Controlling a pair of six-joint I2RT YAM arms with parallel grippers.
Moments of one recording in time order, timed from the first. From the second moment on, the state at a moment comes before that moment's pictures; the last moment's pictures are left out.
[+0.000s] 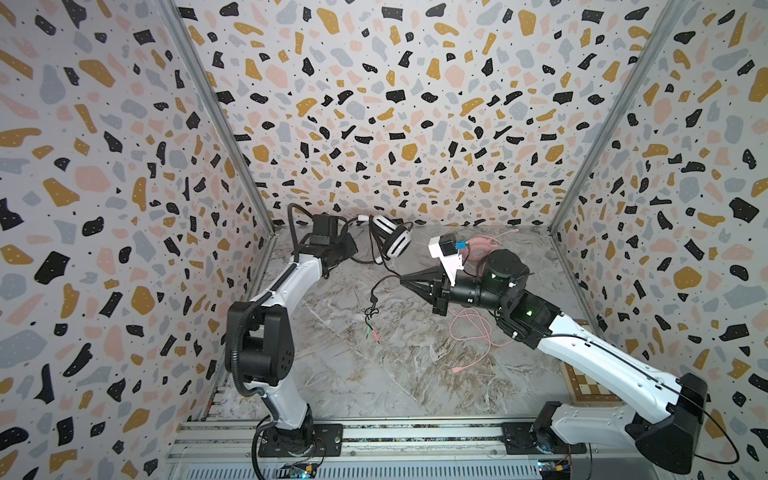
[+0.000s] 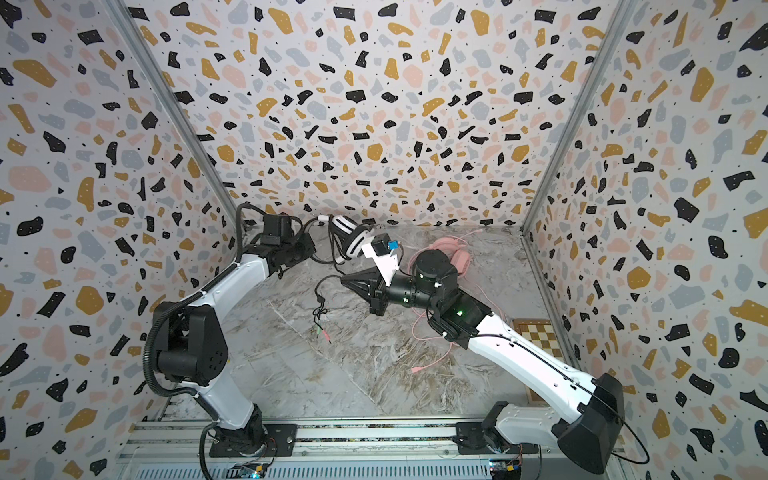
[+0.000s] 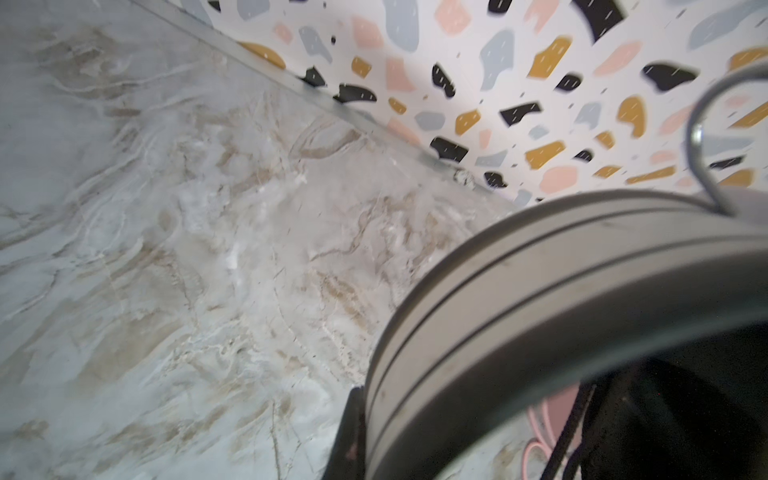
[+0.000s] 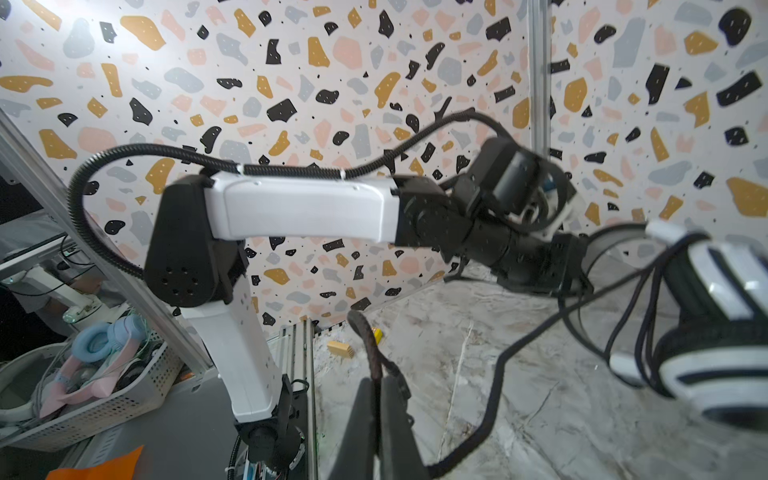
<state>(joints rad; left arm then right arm) -0.14 1.73 1.41 -0.34 0.15 -0.61 0.84 1.22 1.10 0.07 -0.55 0.28</state>
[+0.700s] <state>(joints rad) -0.11 1.44 1.35 -0.21 0.59 -0.71 0.41 1.32 0.89 0.29 -0.68 0.36</state>
